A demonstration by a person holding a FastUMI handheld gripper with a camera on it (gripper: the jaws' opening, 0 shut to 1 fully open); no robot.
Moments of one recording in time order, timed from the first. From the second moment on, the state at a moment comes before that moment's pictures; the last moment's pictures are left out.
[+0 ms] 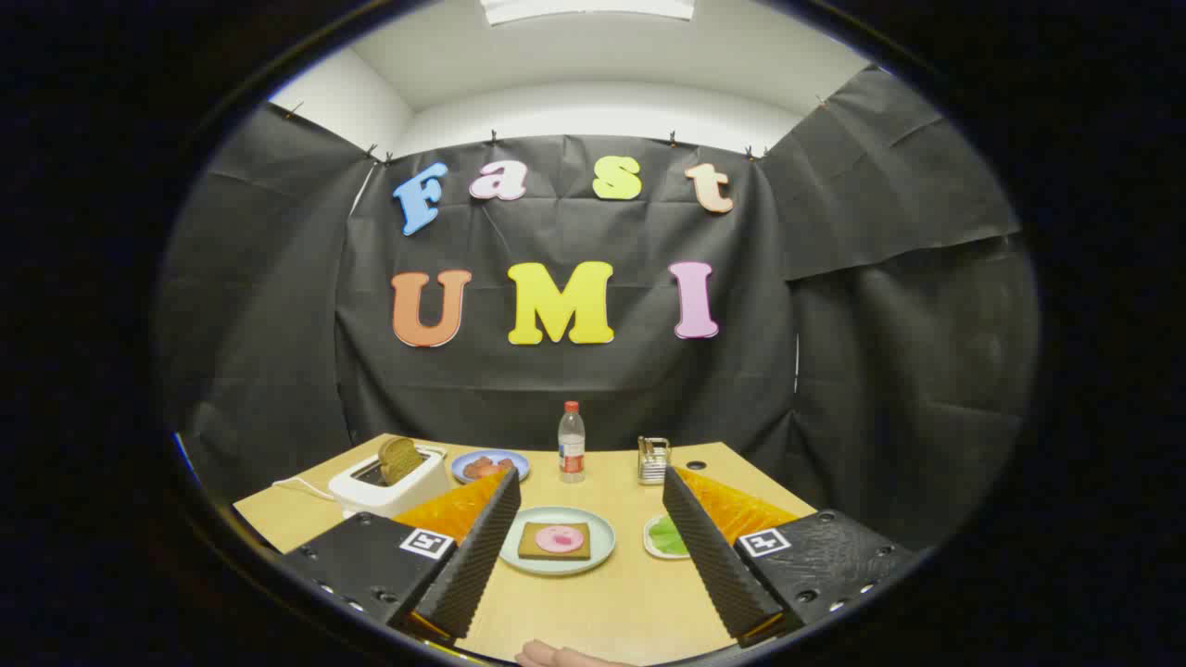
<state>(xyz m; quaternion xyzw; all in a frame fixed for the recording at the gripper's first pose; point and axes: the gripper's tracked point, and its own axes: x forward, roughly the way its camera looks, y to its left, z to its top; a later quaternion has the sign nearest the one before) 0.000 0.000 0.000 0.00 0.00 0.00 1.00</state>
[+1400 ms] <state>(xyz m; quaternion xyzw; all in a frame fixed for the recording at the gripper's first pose) 0.088 -0.093 -0.060 -0.01 0.06 -0.06 1.00</state>
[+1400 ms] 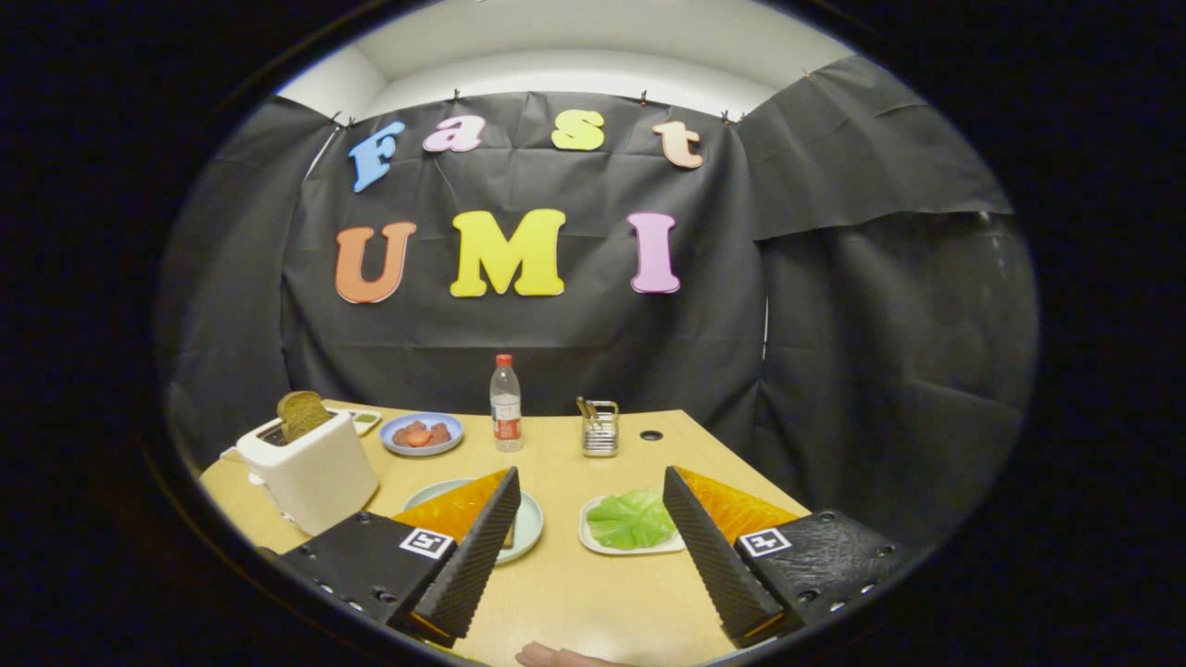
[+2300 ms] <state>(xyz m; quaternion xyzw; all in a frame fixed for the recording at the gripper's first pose) 0.273 -0.197 -0.203 0.02 0.26 -0.09 0.96</state>
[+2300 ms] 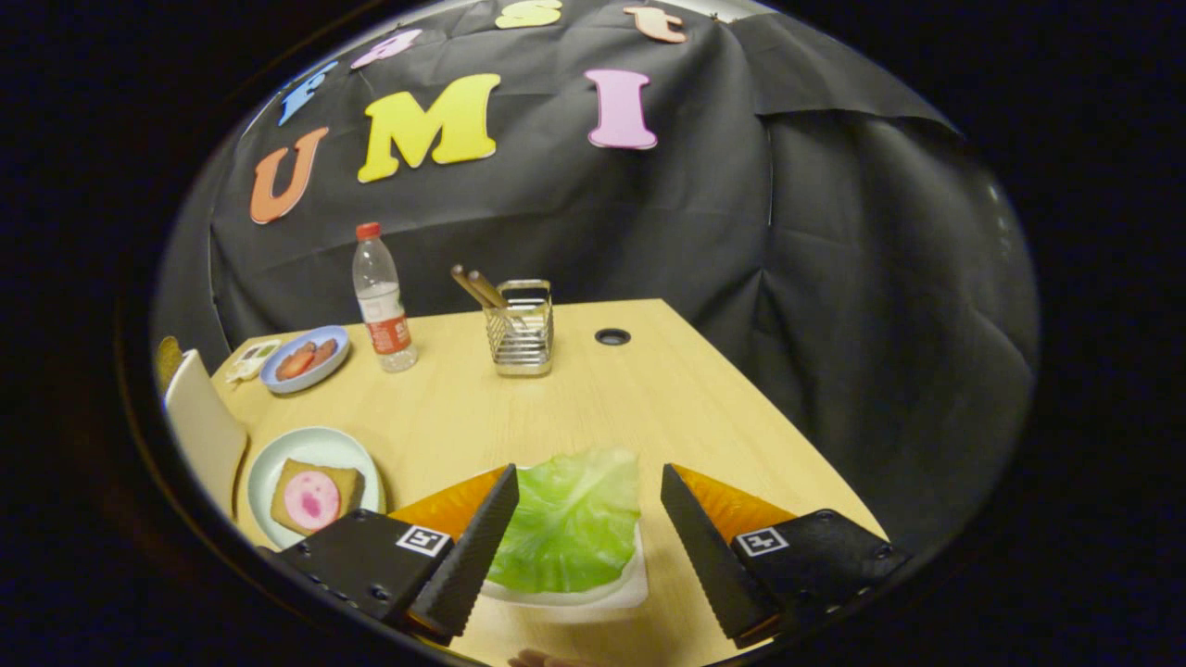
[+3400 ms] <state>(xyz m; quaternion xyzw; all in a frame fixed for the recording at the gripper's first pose) 0.292 -0.199 -0.245 0.02 0.37 -0.10 0.92</state>
